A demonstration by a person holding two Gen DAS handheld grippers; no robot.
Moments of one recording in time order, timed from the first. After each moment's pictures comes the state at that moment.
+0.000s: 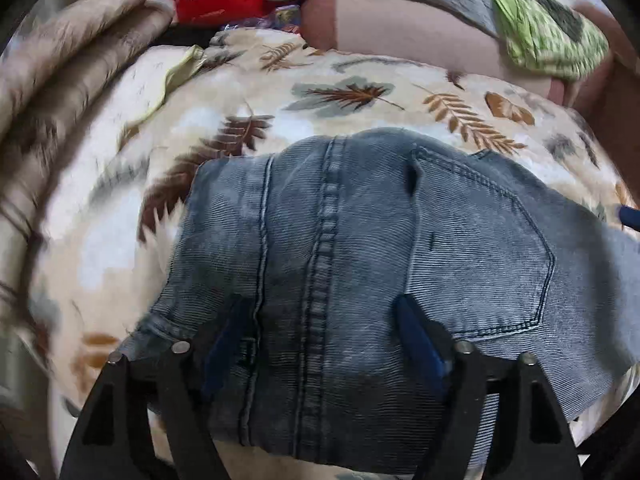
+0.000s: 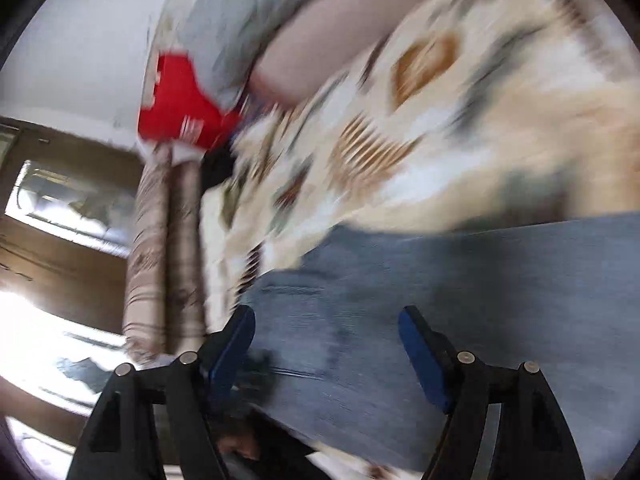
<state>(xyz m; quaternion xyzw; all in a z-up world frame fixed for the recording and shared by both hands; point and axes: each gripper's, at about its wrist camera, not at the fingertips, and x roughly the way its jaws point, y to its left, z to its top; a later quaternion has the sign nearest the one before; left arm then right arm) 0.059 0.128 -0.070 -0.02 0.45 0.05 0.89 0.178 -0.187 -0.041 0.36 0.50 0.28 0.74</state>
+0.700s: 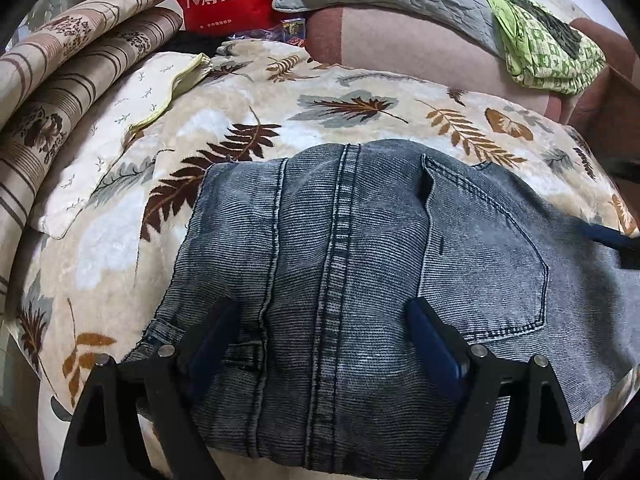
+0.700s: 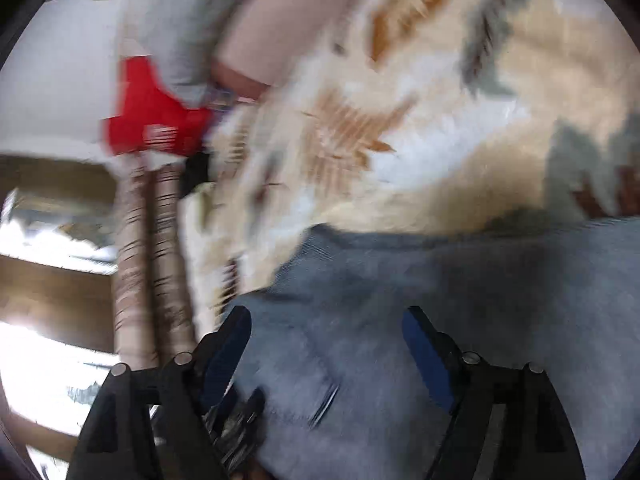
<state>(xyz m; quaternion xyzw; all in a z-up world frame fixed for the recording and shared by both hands) 0.058 0.132 -0.074 -0.02 0.43 0.05 0.90 0.185 -0.186 -0.084 0.39 0.50 0.26 0.73</state>
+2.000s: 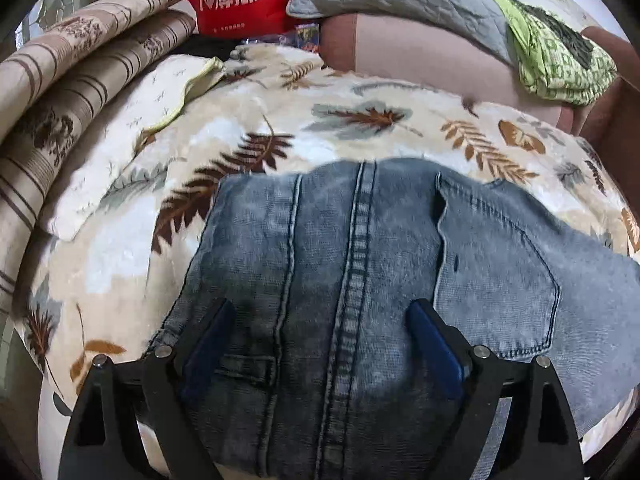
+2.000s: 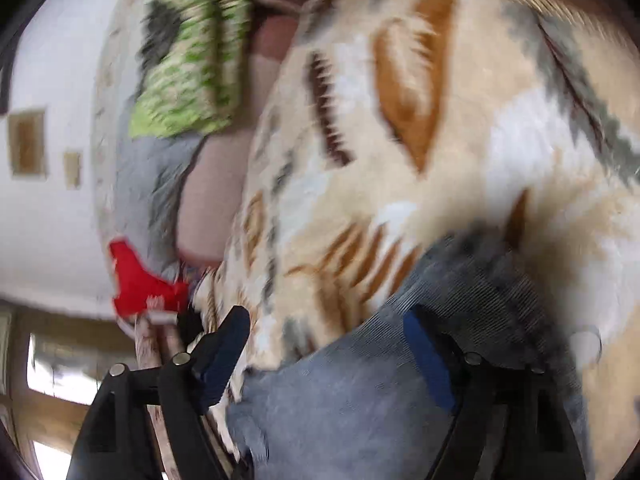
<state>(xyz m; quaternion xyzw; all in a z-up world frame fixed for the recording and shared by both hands) 0.066 0.136 -0.067 -0.02 0.42 0.08 0.90 0.112 -0.440 -0.095 0.53 0.39 0.08 0.75</state>
